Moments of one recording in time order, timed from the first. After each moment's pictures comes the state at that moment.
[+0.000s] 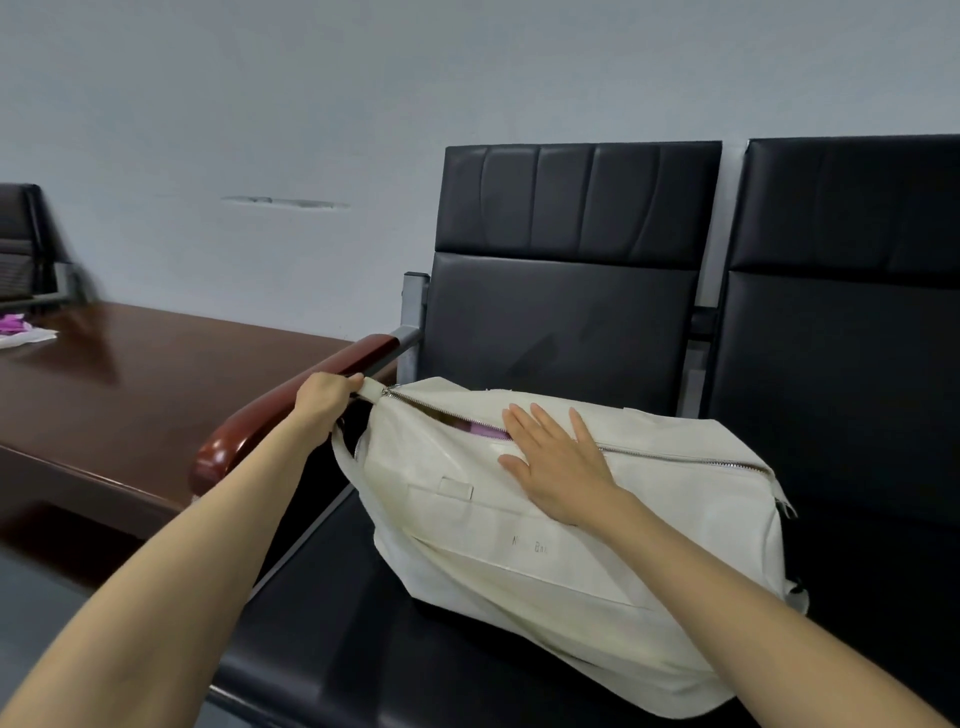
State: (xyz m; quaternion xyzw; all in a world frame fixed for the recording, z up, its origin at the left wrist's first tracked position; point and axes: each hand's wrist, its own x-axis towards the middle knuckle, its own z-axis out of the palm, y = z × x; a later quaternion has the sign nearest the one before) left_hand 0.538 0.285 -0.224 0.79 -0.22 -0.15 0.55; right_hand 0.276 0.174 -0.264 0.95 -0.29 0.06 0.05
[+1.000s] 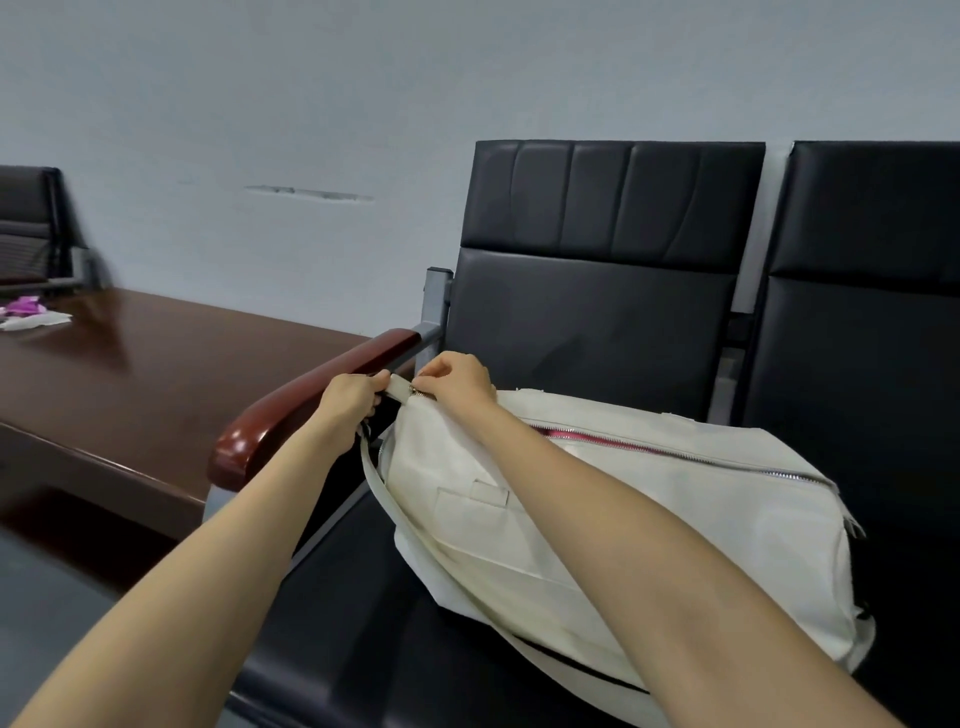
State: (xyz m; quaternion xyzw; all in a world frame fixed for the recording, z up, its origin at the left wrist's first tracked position) left_hand 0.548 0.289 -0.242 0.73 -0.22 -0.21 0.61; right_hand 0.438 0.194 -0.226 0.83 -0.30 0.28 -0.39
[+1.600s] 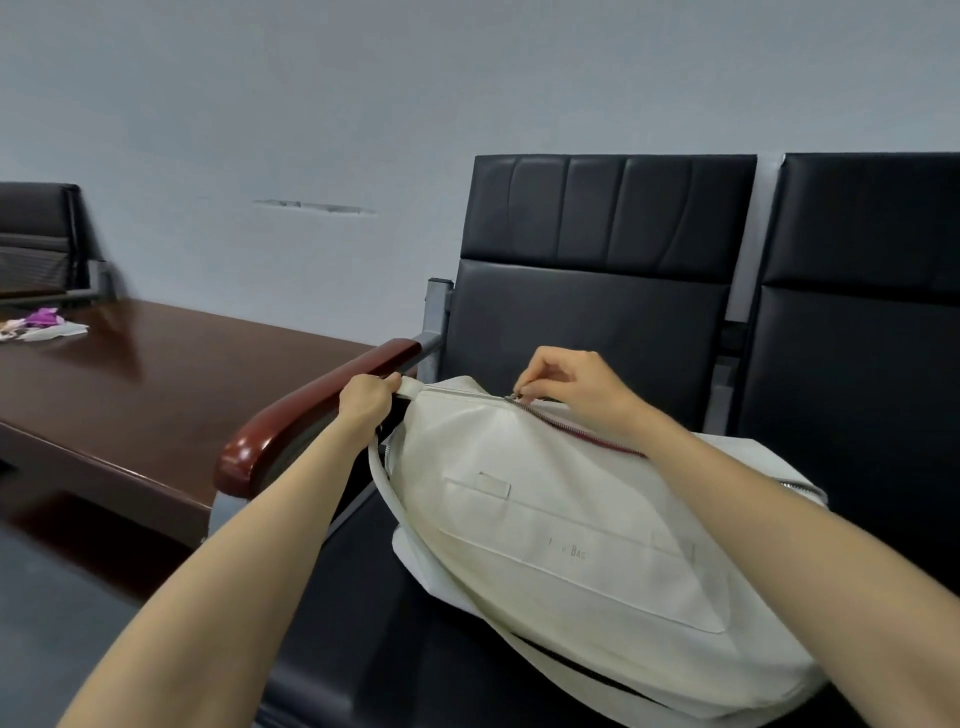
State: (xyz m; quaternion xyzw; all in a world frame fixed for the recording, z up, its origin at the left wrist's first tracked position) left_hand 0.529 0.272 -0.228 0.79 -0.23 -0.13 0.55; right_hand 0.303 0.134 -0.197 0.86 -0.13 0.27 -0.40
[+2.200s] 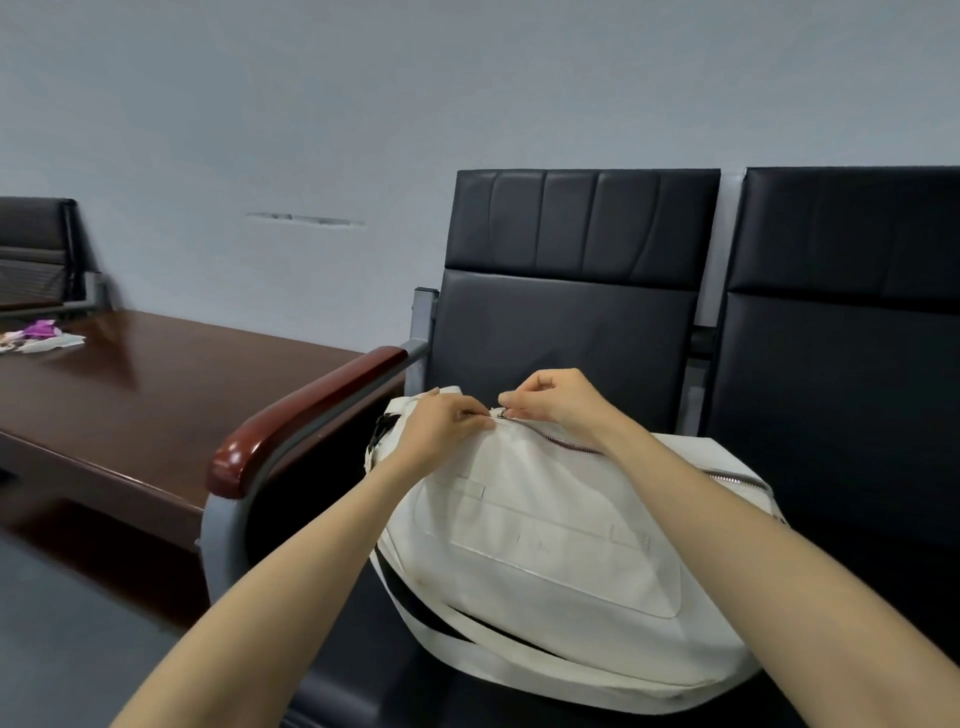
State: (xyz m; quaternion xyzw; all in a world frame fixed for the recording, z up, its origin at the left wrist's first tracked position) left_hand 0.442 0.247 -0.239 0.72 -0.56 0.01 0.41; right_hand 0.279 0.152 -0.192 0.75 -0.25 0.27 -0.55
